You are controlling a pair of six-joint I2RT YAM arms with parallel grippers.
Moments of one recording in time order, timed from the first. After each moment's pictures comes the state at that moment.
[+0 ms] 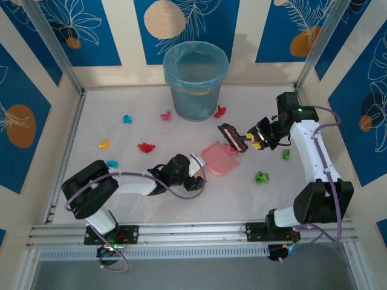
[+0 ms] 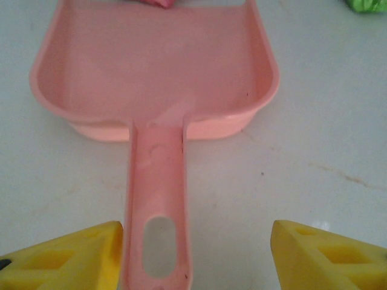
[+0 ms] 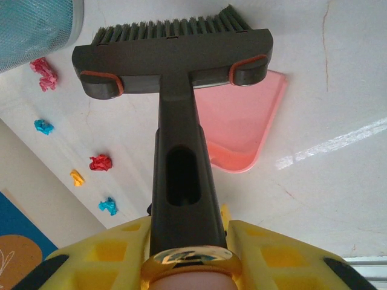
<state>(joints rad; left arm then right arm) -0.95 1.62 0.66 0.29 0.06 -0.04 0.00 1.40 1.36 -1.24 -0.49 0.86</state>
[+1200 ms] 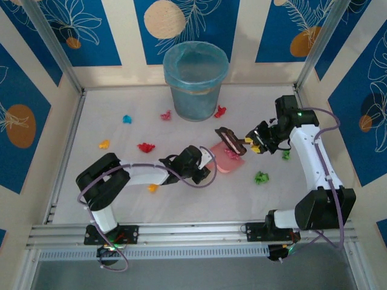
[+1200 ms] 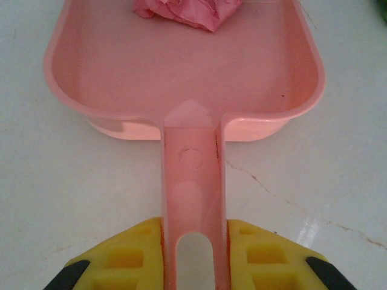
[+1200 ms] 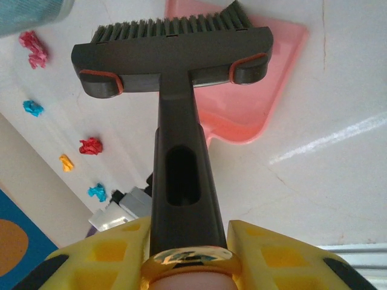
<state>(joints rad) -0.95 1.76 0.90 0.07 0.06 -0.09 0.04 1.34 1.31 -1.27 -0.49 0.84</state>
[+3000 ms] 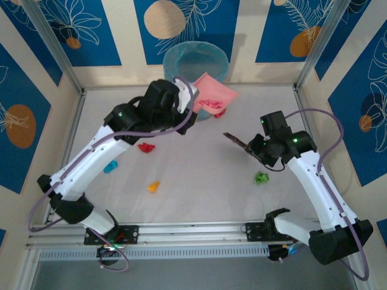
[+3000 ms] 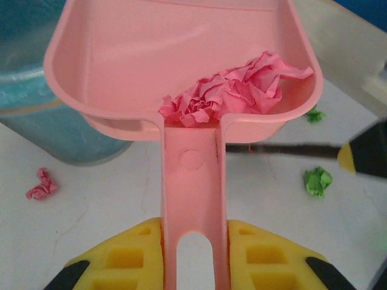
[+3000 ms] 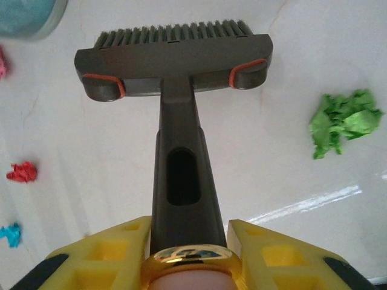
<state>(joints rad) -0.84 1.57 1.97 -1.02 -0.07 -0.14 0.32 1.08 1.17 -1.19 -0.07 0.91</state>
